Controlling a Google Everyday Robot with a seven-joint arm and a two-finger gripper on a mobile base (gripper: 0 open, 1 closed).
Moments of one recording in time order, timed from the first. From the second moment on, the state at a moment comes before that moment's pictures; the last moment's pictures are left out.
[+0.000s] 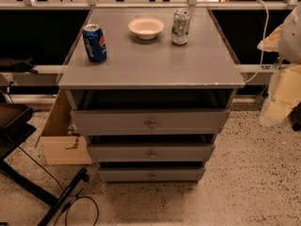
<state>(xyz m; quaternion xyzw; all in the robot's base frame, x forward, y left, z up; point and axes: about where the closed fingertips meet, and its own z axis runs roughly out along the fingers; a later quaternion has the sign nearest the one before) 0.438 -0.217 0.976 -0.60 0.78 -0.03 0.16</state>
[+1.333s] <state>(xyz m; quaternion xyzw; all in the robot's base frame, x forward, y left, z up) 0.395 -0.232 0.863 -0.60 0.79 -0.04 0.09</state>
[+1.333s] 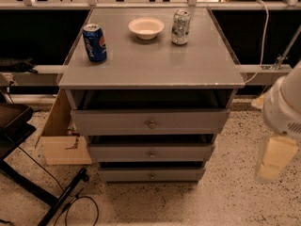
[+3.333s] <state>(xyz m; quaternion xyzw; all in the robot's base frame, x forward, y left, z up) 0.516 -0.178 0.705 -0.70 0.71 -0.06 0.10</state>
